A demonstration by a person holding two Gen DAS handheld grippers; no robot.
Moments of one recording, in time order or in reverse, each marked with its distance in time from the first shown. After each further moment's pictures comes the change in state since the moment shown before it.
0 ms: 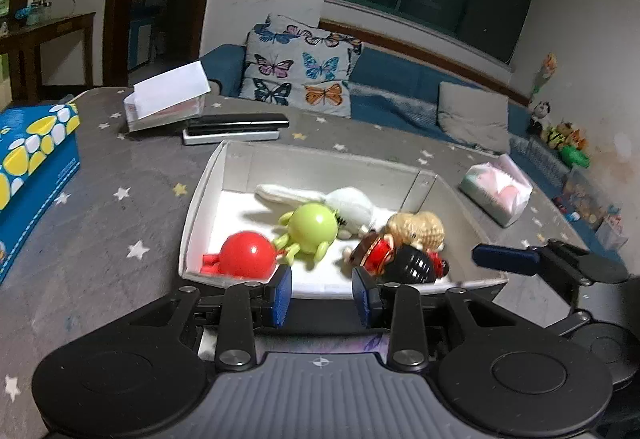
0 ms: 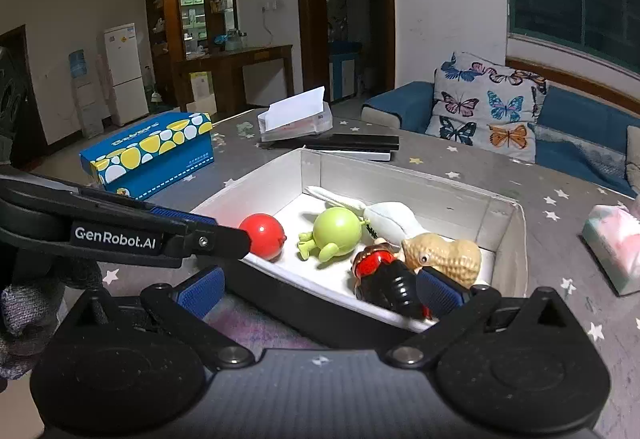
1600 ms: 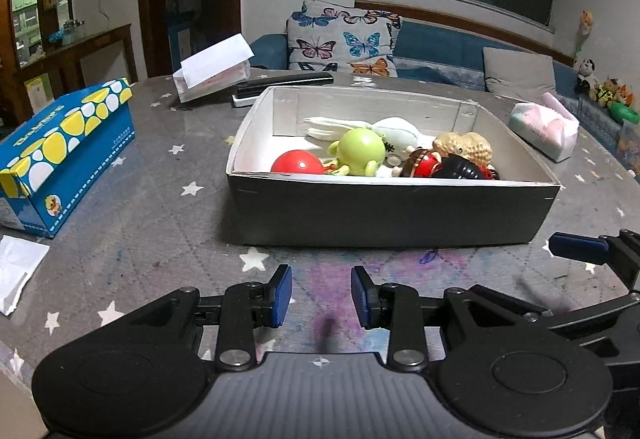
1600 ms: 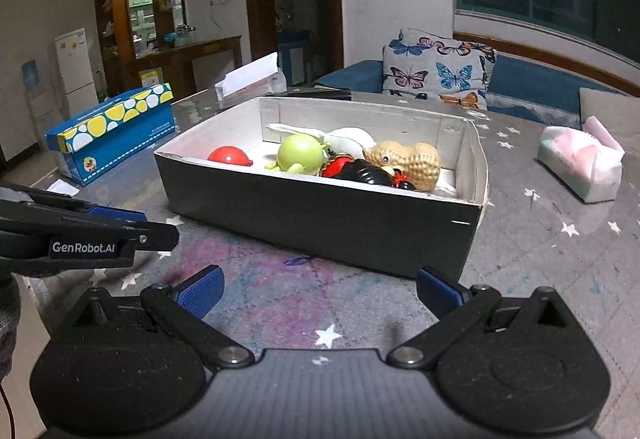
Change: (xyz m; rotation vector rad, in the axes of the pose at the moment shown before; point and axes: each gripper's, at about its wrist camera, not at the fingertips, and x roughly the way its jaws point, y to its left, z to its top) left arm -0.003 -0.009 -0.062 0.076 0.032 0.201; right arm -0.003 0.007 -0.065 0.107 0.034 -0.133
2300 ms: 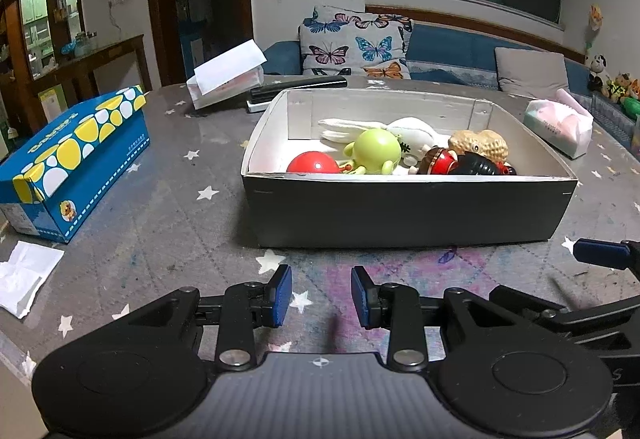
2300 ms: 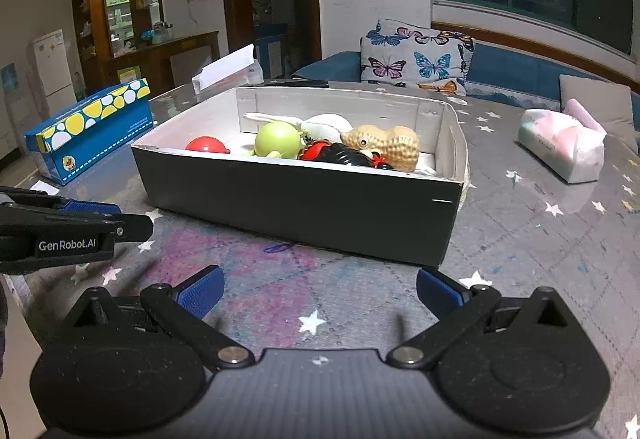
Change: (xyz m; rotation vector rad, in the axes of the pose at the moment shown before) left arm 0.003 -0.002 -0.005 0.025 -0.023 0.055; right arm 0.002 -0.003 -0.009 0.035 0.020 -0.059
